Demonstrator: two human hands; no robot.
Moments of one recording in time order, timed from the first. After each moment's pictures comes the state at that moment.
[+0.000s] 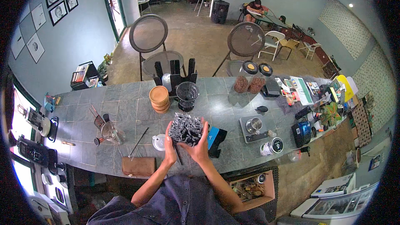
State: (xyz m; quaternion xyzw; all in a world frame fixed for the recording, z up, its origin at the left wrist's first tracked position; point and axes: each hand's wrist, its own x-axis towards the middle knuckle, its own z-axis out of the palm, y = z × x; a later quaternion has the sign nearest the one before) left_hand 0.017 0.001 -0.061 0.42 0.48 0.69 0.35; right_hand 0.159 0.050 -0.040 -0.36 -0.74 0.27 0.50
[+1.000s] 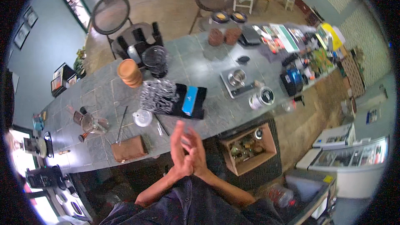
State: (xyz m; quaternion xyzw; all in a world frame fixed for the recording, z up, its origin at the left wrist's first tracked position) left_hand 0.136 -0.106 0.018 0.59 0.42 0.63 0.29; right_hand 0.231 -0.113 -0.010 -0.32 -0.43 0.65 0.54
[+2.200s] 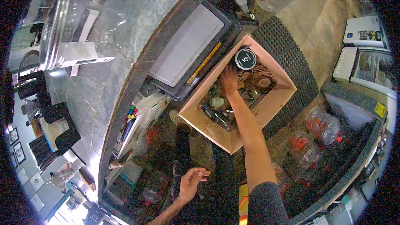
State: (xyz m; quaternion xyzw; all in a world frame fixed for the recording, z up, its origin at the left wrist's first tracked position) left_hand 0.383 -0.273 -0.256 0.28 0.60 0.10 0.74; right_hand 0.675 -0.072 -0.625 -0.72 -0.67 0.06 -0.15
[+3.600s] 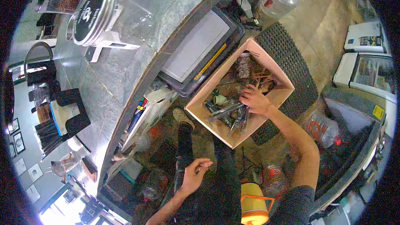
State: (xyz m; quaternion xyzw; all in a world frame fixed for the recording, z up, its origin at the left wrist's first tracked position) left_hand 0.393 -0.263 -0.242 0.41 0.61 0.06 0.67; right_hand 0.777 -0.154 -0.453 -0.42 -0.88 0.23 0.02
